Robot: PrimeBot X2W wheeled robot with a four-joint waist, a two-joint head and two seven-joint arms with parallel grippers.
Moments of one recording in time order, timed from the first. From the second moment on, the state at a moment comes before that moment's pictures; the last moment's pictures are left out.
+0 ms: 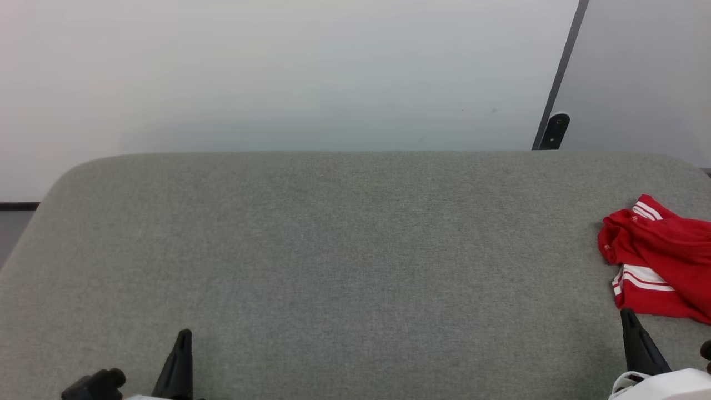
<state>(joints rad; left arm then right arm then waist) 0.04 0.17 0.02 0.27 -0.65 -0.13 -0.18 -0.03 -0.21 0.00 0.33 0.63 0.13 -0.17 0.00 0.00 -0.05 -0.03</state>
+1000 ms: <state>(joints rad) -0.02 0.13 0.05 0.26 -1.02 -0.13 -0.07 -0.05 -0.15 -0.05 0.30 1.00 0.13 -0.06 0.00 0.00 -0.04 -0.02</state>
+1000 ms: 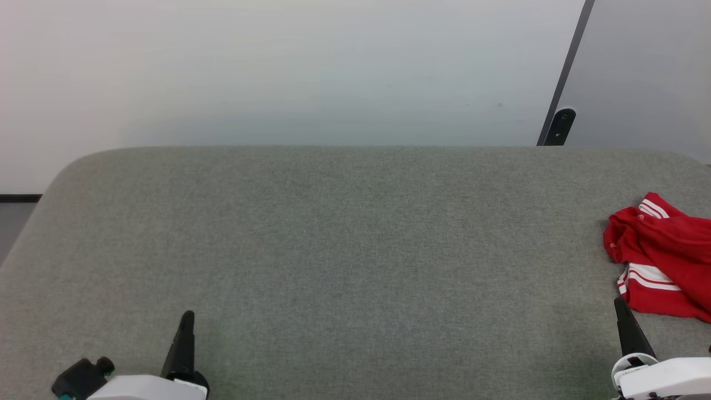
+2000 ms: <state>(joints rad) -0.06 0.09 0.08 0.25 -1.29 -0.13 0.02 -0.08 -0.10 -0.08 0.27 1.28 0.13 0.02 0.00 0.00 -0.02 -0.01</state>
